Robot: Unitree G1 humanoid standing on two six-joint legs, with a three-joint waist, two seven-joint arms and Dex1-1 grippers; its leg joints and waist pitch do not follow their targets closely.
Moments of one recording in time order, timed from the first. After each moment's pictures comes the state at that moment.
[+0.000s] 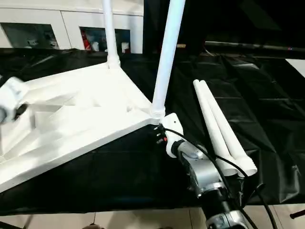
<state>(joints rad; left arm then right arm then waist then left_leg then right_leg) -0.61 0.72 -0.04 0.72 0.31 0.34 -0.36 -0.39 -0.17 0.18 0.38 0.06 0.35 0.43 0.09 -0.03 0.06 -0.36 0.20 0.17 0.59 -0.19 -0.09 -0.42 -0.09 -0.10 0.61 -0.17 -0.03</state>
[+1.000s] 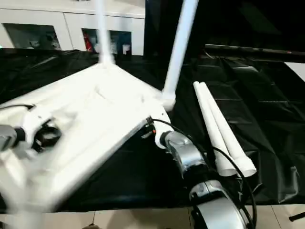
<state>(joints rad) -0.43 0.70 -0.08 0.39 0.01 0.46 -1.00 -0.64 -0.07 0.14 0.84 0.04 0.16 0.43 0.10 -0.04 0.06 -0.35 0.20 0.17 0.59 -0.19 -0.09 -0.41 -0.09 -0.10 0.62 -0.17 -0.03</state>
